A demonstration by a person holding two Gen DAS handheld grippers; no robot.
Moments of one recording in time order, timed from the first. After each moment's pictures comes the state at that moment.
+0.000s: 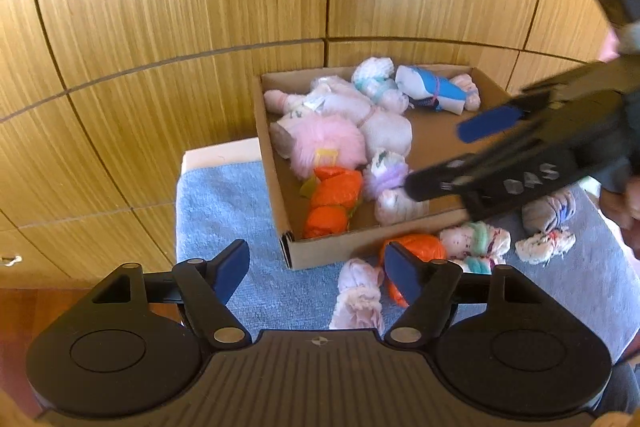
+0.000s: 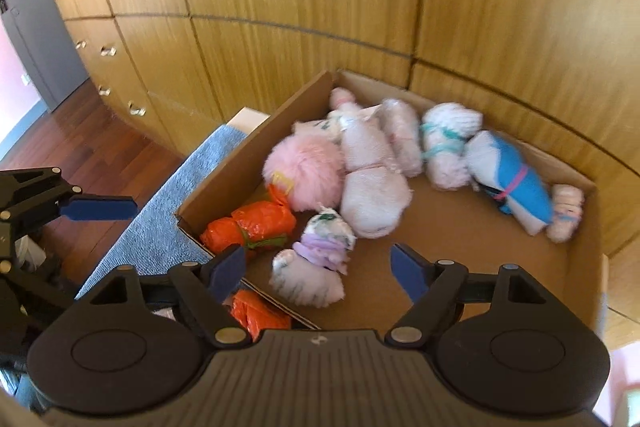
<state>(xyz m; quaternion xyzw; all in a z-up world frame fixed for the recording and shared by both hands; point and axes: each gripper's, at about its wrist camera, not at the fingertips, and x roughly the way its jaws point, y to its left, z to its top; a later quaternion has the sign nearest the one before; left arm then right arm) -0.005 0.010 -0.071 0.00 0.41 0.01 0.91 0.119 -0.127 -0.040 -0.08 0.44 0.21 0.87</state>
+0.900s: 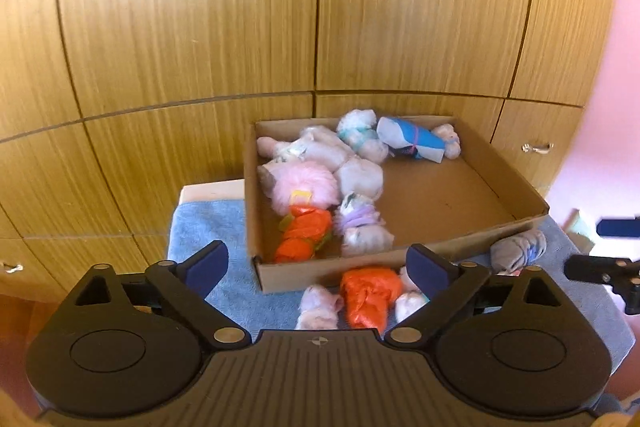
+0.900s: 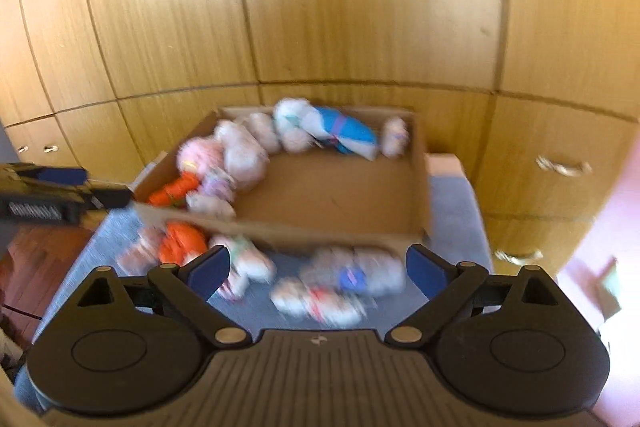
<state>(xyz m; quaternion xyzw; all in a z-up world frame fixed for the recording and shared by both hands) -0.041 -0.019 -0.061 -0.02 0.33 0.03 0.94 -0.017 -0.234 -0.055 0.03 0.35 0.08 0.93</state>
